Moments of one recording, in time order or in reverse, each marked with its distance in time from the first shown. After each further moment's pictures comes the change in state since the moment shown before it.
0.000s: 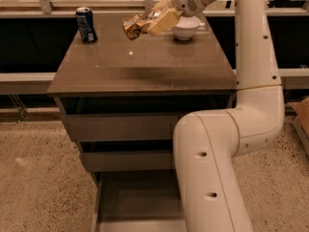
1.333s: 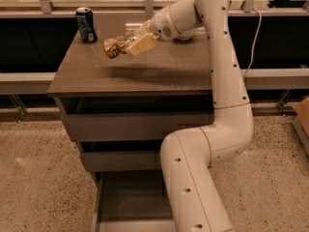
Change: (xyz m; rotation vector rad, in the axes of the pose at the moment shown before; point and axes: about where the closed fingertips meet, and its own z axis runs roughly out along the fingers) arm 0.016 0.029 0.088 -0.103 -0.098 0.126
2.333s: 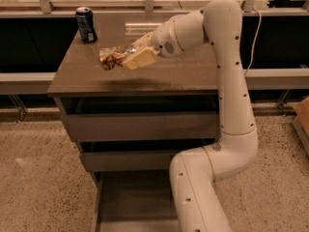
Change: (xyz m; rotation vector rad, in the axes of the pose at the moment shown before) arm -0.003 0.077 -0.016 0.054 -0.053 0.056
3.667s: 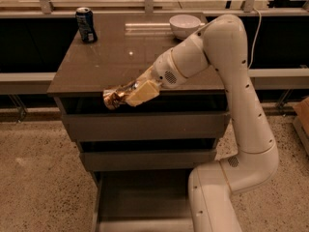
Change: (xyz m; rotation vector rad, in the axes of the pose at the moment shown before) arm 0.057 0.093 -0.010 -0.033 0.220 0.124
